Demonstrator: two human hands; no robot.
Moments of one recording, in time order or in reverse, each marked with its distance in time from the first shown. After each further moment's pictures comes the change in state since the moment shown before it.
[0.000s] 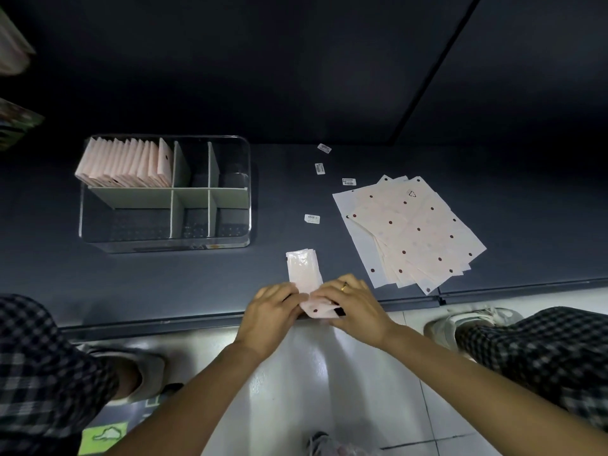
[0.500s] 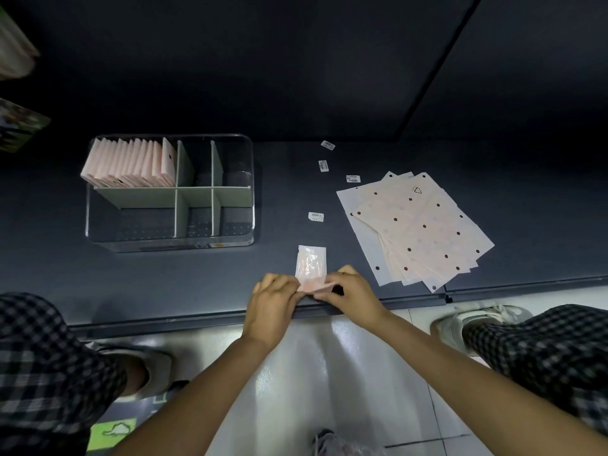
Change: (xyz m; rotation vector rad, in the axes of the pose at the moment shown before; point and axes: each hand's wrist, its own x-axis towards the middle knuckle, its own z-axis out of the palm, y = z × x) left_hand 0.008 -0.002 0.001 -0.062 -0.058 -0.219; right_hand 0.022 -0.012 0.000 0.424 0.118 0.238
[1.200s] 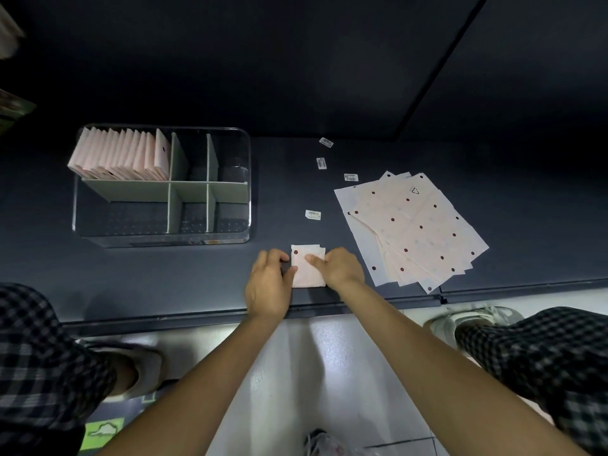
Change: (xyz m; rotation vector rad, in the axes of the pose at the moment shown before) left_hand 0.033 0.011 -0.003 -0.202 0.020 -0.458; right_hand 0.054 -0.027 0.001 -0.152 0.046 0.562
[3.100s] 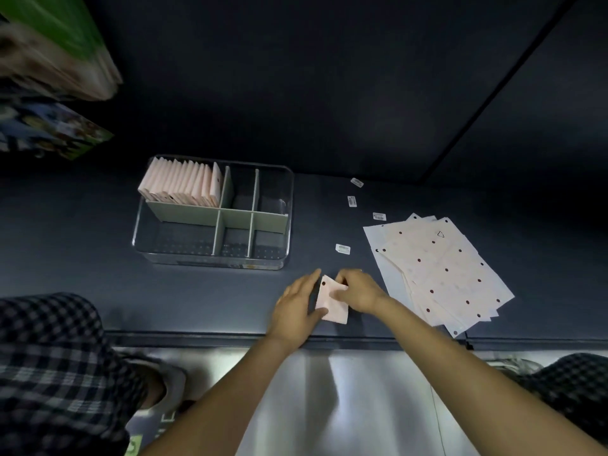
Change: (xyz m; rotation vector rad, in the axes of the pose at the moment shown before) left_hand 0.009 -0.020 -0.016 -0.091 -0.252 0.175; right_hand 0.005 -0.028 -0.018 -0.267 -0.153 -0.320
